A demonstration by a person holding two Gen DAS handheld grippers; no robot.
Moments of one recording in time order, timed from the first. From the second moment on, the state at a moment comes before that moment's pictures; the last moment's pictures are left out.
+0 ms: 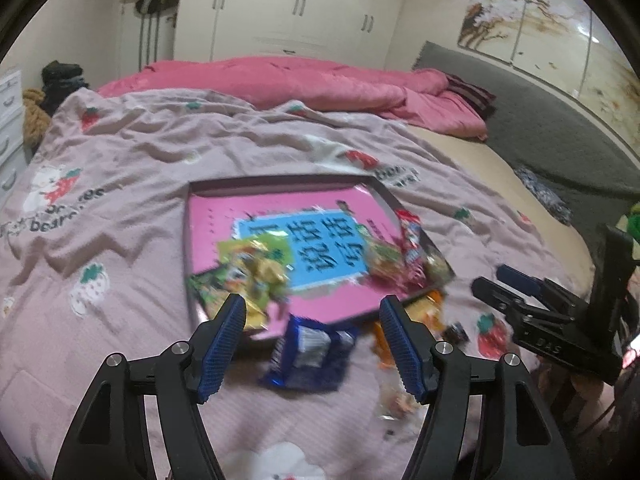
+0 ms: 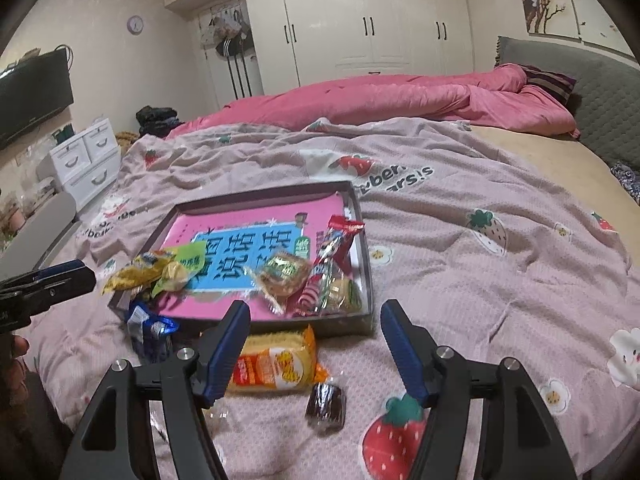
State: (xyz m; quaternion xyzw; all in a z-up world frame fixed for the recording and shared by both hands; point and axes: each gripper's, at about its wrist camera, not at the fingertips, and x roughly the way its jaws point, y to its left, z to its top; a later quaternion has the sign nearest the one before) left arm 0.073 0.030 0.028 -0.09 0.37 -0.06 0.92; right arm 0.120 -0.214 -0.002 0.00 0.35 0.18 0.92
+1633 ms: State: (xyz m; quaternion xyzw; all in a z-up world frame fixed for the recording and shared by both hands) left arm 0.077 -0.070 -0.068 -0.02 0.51 -0.12 0.85; right arm 0.127 -0.229 -0.058 0.00 0.46 0.18 0.87
